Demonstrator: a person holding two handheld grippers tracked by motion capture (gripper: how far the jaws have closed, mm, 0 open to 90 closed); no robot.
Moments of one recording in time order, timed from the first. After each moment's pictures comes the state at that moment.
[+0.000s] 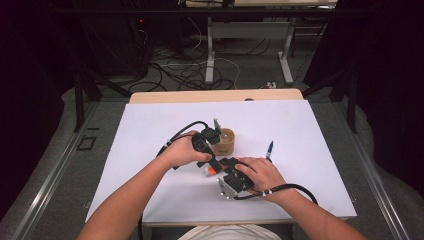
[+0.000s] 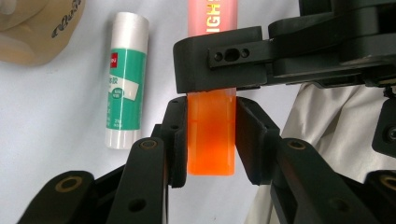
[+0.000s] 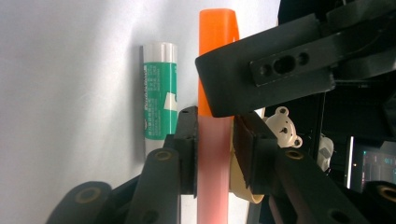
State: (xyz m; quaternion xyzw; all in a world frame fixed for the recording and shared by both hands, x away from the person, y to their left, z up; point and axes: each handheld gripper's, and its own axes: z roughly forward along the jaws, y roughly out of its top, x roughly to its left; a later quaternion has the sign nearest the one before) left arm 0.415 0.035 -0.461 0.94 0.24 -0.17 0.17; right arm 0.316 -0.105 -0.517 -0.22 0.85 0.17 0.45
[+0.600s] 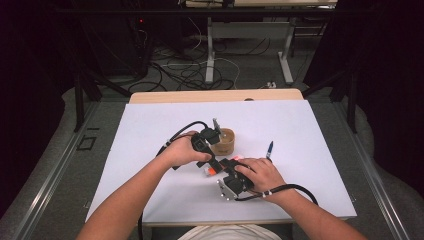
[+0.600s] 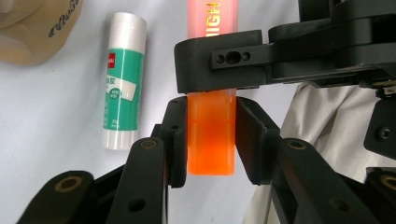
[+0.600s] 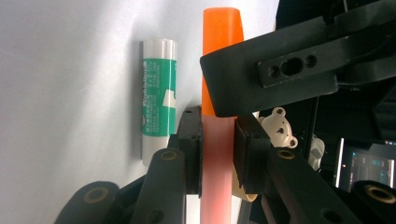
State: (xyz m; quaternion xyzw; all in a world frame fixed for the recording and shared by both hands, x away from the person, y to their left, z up) left arm 0.415 0.037 -0.461 0.94 0.25 -0.18 0.18; right arm 0.313 -0.105 -0.518 -0.23 0.84 0.16 0.46
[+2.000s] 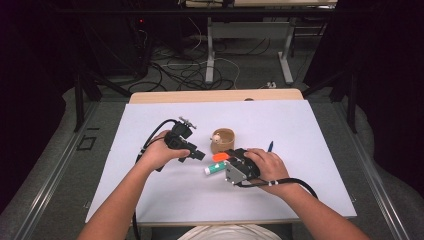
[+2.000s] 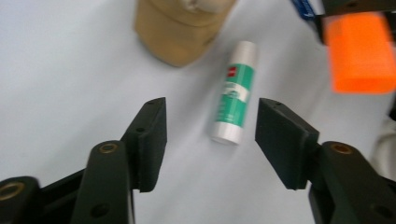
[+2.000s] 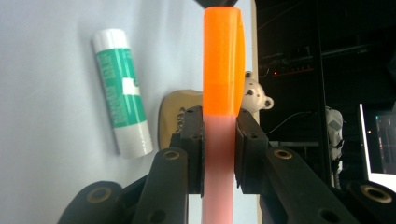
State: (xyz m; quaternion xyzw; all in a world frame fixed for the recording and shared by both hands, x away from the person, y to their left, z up) left arm 0.423 0.113 -0.473 0.89 0.34 -0.03 0.30; right arm 0.334 -0.122 -0.501 -0.12 0.86 0.24 0.44
